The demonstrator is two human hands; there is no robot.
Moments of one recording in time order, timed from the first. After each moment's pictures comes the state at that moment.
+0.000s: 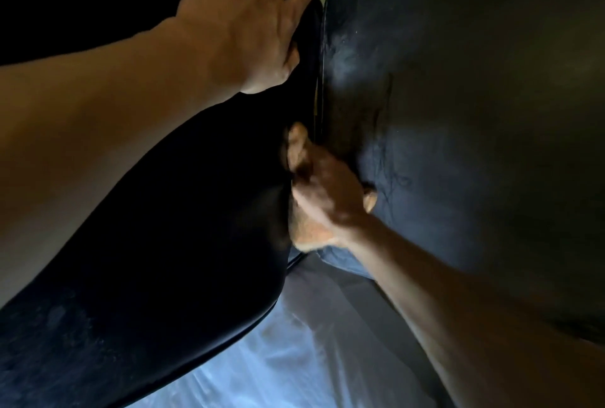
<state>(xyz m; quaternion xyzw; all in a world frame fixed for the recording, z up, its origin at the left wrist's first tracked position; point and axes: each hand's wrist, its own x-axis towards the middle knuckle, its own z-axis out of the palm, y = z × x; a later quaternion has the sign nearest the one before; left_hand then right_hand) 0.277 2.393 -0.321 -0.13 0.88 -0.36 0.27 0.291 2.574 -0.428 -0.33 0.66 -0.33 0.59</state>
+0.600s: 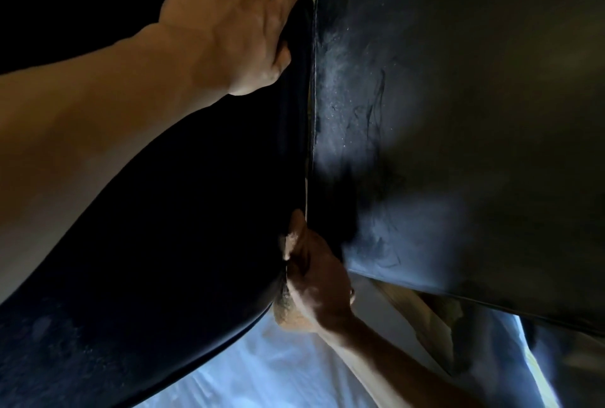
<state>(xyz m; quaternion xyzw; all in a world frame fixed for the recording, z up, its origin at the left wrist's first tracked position) 0.272 2.384 -0.317 -0.11 0.89 -0.35 0.28 0.371 2.668 -0.421 -0.19 0.67 -0.33 0.63</state>
